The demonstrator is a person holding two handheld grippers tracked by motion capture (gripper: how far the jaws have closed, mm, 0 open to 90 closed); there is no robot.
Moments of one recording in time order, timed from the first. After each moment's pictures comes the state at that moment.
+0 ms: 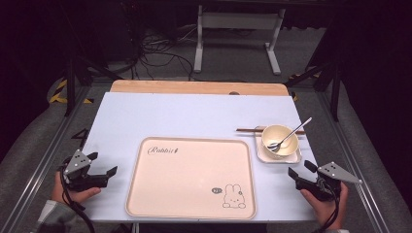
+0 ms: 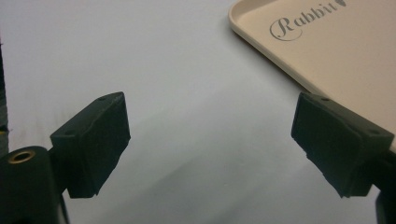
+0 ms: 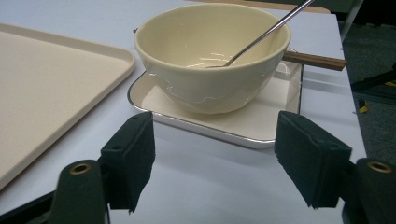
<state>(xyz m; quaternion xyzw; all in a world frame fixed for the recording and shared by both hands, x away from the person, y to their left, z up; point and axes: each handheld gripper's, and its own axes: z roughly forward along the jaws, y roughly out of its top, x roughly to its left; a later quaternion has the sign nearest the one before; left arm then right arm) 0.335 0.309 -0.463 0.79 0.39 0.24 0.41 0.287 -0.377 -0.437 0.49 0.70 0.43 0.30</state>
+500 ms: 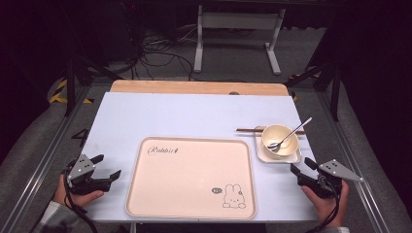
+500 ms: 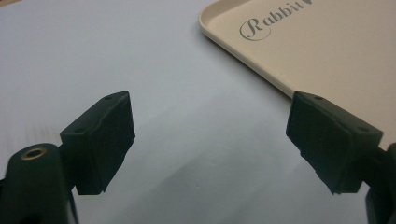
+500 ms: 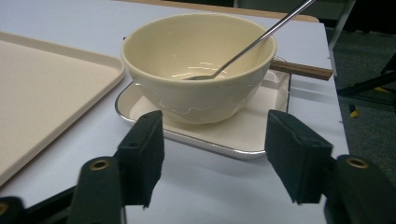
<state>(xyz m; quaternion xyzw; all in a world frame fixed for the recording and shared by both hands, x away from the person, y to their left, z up) 0.326 0.302 -0.465 0.80 0.36 0.24 0.42 0.293 -0.380 -0.434 0.49 0.69 0.43 0.31</state>
